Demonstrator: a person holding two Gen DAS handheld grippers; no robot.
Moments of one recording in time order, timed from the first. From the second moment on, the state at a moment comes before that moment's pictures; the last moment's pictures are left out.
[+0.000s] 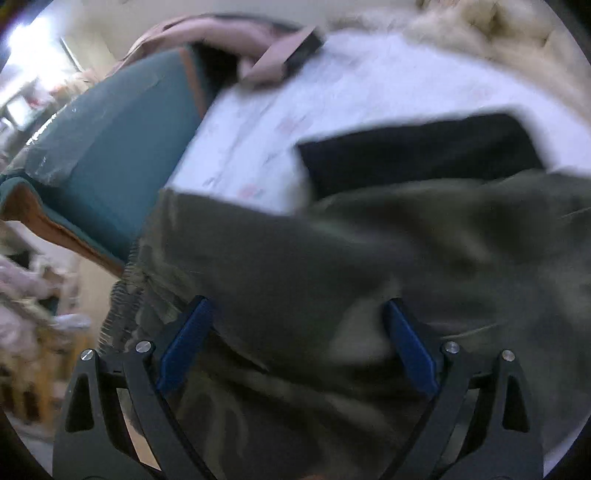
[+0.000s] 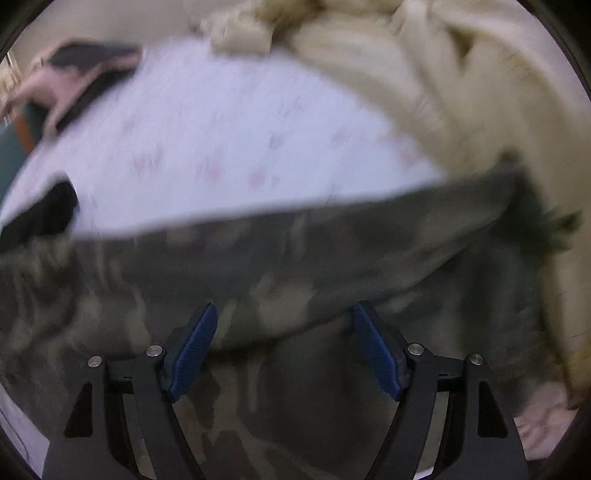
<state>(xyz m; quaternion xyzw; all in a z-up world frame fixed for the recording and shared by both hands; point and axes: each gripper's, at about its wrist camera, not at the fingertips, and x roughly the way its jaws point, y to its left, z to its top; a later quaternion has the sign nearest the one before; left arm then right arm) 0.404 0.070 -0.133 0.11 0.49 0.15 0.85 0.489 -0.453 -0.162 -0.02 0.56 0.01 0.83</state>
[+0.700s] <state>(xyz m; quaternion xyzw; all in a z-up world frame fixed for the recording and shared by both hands) 0.331 0.115 -0.078 -0.03 0.50 0.11 0.86 0.391 -0.622 -0.107 0.22 0.44 -0.21 0.85</state>
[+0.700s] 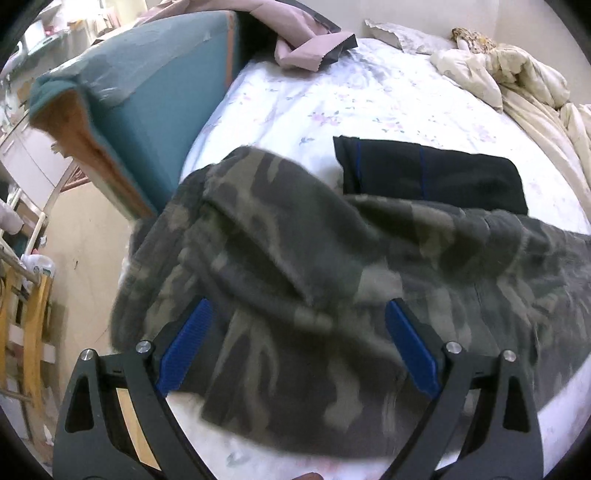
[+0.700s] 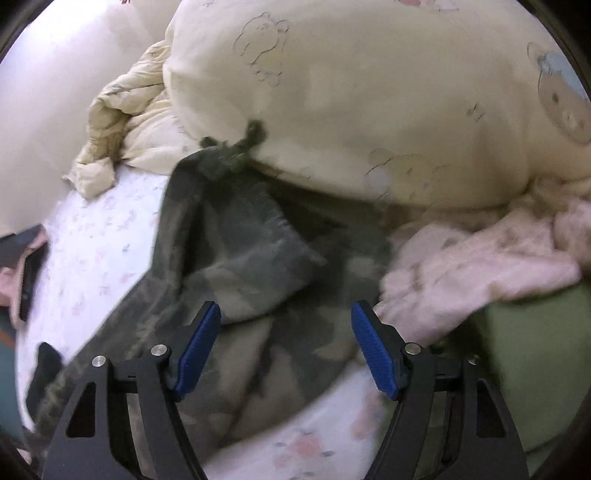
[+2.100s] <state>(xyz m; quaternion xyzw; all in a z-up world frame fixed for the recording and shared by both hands) 0.283 0.194 -0.081 -0.16 0.53 0.17 0.82 0.320 -0.547 -0.076 0.23 0.44 -0.21 0.84</state>
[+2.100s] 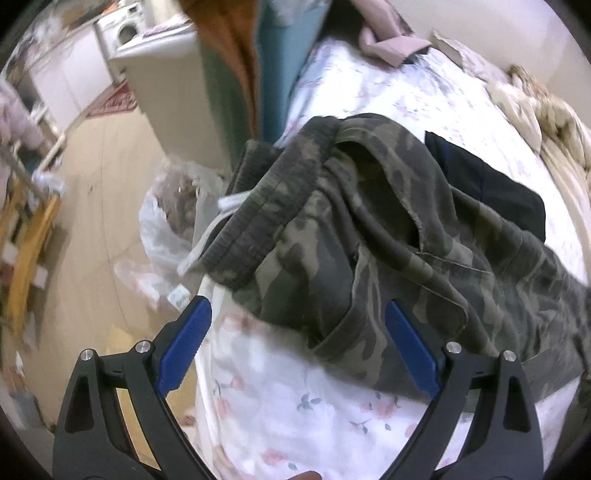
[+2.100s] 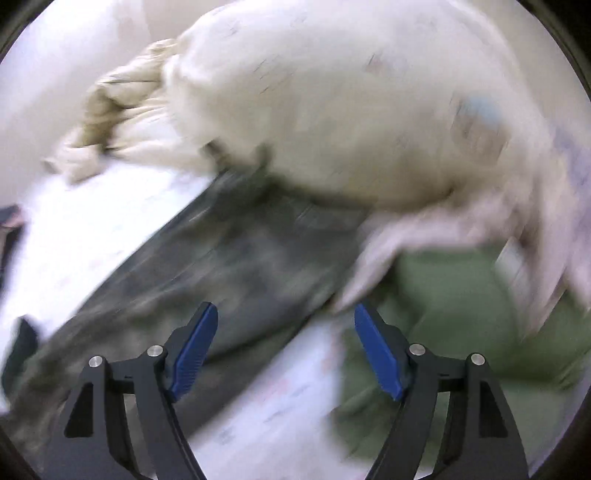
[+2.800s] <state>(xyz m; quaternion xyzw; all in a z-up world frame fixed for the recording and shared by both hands) 0.295 0.224 -0.159 -0.39 0.44 0.22 0.78 0.307 -0.578 -0.168 0.45 0.42 -0.09 0.78</state>
